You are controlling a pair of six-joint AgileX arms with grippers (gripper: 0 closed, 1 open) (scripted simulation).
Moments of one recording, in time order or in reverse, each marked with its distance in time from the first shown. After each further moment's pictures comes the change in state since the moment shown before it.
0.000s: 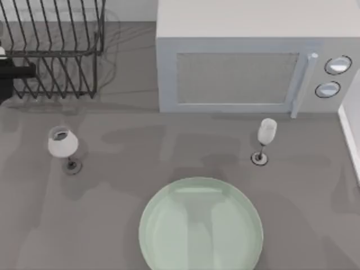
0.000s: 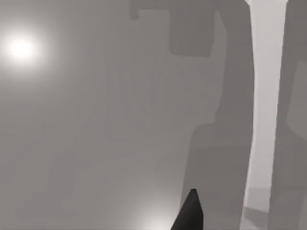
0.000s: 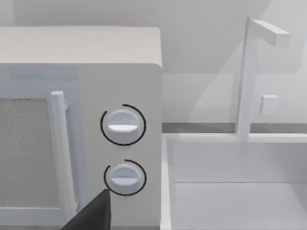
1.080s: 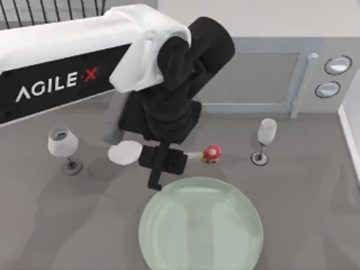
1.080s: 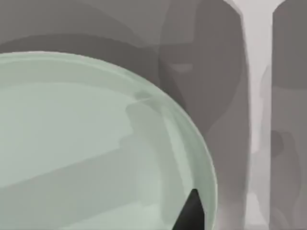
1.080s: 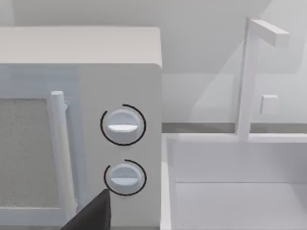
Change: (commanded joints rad) left arm -0.753 0.179 0.104 -0.040 0.040 -1.927; right arm 0.000 0.000 0.000 0.000 0.000 0.000
